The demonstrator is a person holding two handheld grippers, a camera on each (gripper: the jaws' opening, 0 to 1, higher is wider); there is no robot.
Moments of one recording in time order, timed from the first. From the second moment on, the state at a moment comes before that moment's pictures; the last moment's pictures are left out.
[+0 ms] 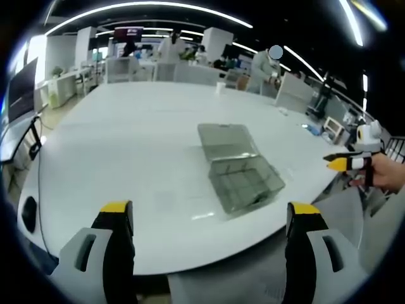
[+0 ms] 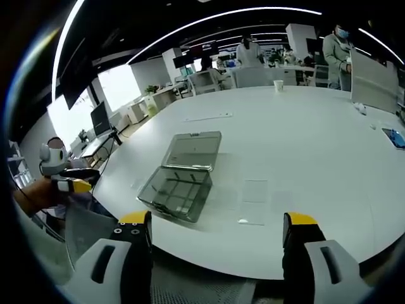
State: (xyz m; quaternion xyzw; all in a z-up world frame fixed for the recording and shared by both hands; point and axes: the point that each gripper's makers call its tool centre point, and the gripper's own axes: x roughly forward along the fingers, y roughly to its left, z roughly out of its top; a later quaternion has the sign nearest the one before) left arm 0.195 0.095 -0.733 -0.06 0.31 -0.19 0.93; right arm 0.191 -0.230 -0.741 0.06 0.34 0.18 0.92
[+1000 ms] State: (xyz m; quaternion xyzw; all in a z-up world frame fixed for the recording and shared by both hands) left arm 0.196 0.094 -0.733 -0.05 0.31 -0.19 0.93; right arm 0.190 -0.230 -0.739 0.06 0.33 0.18 0.92
